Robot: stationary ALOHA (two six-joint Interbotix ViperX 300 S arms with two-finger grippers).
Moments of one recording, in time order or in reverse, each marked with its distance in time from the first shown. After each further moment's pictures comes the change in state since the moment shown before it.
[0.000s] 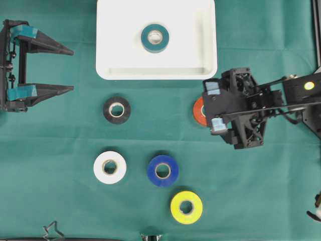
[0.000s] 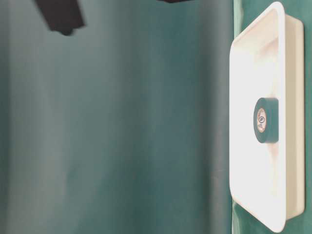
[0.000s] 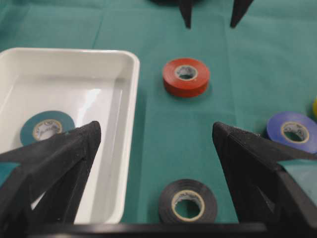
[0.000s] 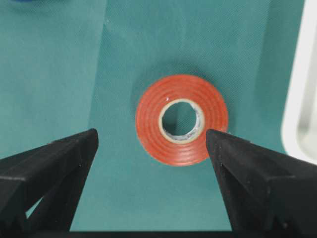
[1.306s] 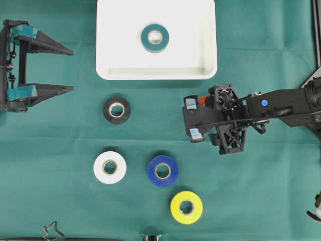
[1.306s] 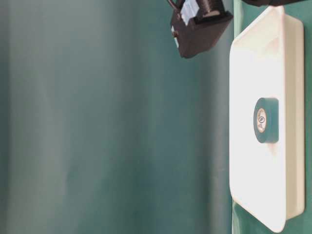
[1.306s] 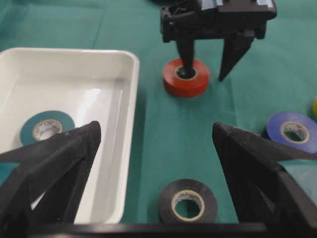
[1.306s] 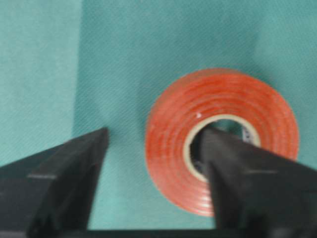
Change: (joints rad) left arm 0.000 0.000 0.000 0.000 0.000 0.000; right arm 0.003 0.265 0.057 0.006 -0.233 0.035
